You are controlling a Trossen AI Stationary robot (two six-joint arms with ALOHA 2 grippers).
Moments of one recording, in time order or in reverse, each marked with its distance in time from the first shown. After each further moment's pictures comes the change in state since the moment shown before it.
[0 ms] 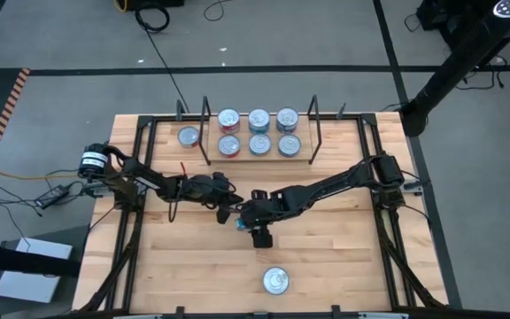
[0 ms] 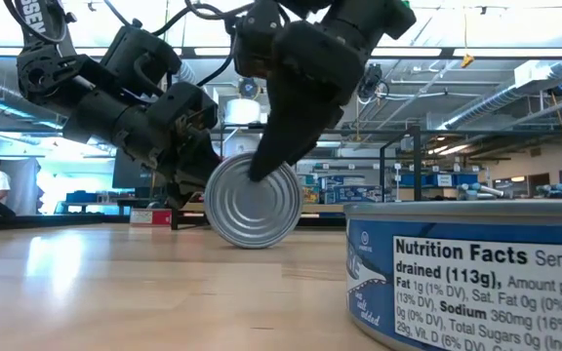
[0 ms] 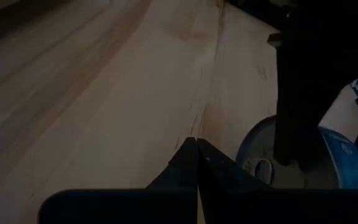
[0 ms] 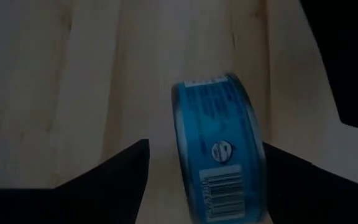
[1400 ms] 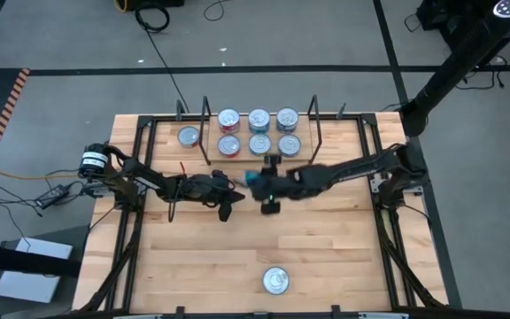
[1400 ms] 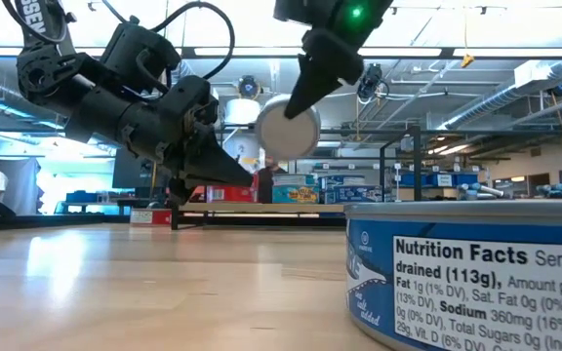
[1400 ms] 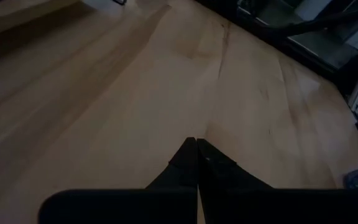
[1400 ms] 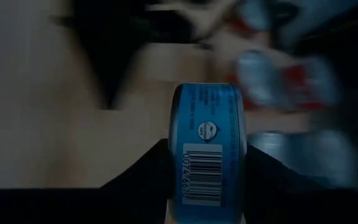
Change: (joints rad) left arm 0.002 0.000 0.000 0.044 -0.045 -0.052; right arm -0.065 -0.221 -0.001 -0.174 0.483 -0.287
